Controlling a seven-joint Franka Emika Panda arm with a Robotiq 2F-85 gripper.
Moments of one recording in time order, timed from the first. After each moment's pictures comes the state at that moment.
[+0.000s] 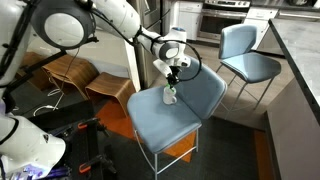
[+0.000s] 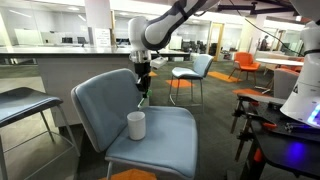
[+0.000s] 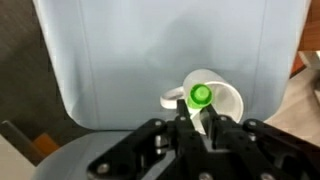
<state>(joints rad) 0.16 0.81 0.01 -1.50 -0.04 2.23 0.11</state>
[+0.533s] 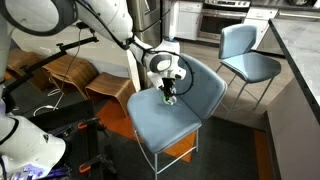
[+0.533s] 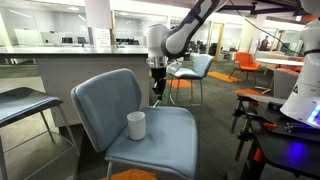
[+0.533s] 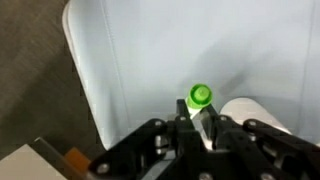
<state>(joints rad) 0.16 0.68 -0.05 -1.84 -0.08 2.44 0.19</state>
